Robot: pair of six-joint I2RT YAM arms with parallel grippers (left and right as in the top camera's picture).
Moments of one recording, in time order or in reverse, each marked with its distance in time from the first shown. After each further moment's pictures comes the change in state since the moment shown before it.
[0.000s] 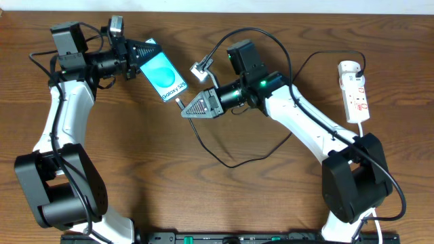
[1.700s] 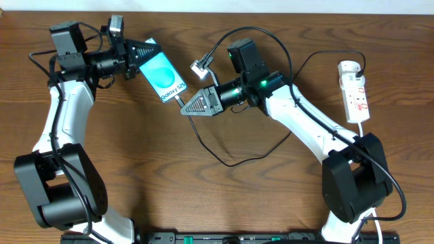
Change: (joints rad) left arm 0.001 0.000 0.000 0.012 0.033 0.000; right arm -0.005 0.000 0.000 0.043 0.002 0.049
